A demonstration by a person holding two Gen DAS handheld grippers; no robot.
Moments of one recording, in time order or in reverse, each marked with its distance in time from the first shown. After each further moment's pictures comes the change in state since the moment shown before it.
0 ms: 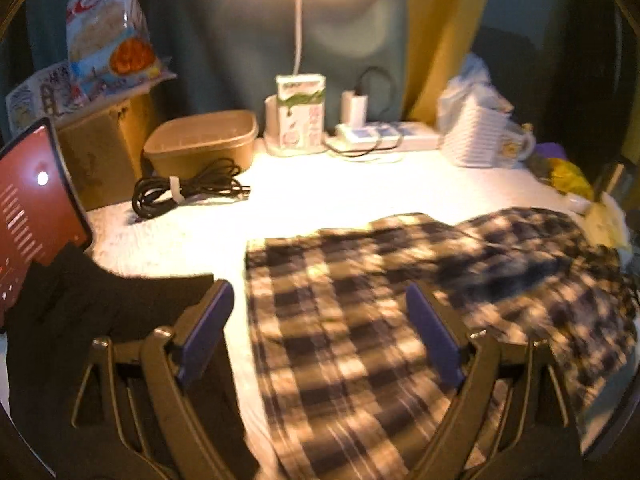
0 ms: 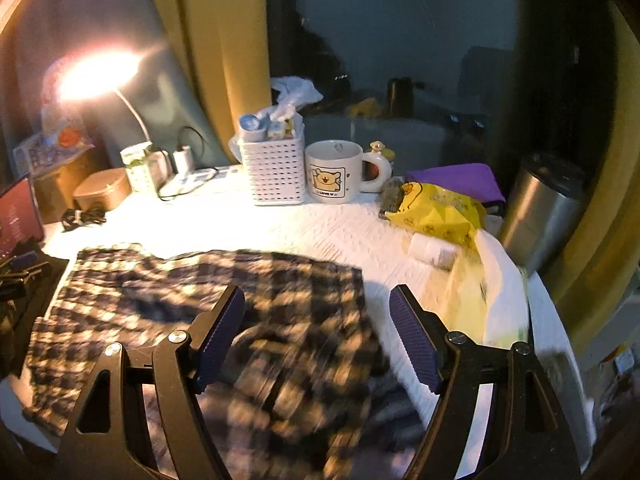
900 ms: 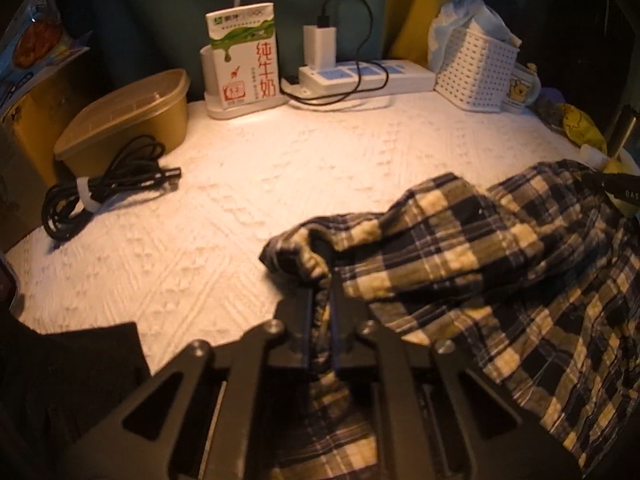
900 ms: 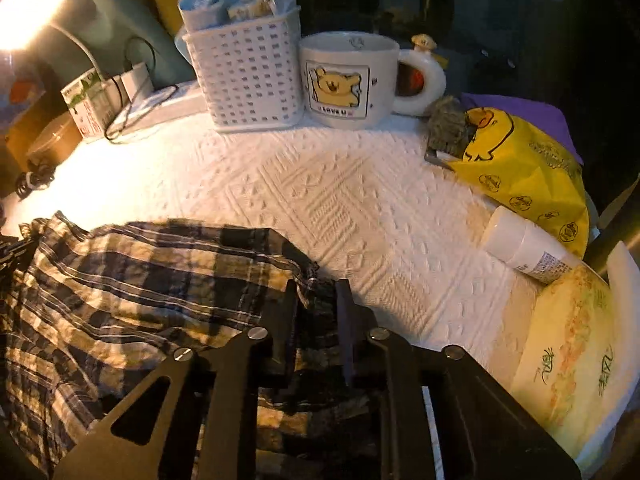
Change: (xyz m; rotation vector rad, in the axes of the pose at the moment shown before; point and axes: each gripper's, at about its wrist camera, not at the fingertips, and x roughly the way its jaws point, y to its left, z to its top) left arm 0.080 -0.023 0.017 0.119 0.151 -0.092; right arm 0.130 -0.003 0.013 -0.040 0.219 0.020
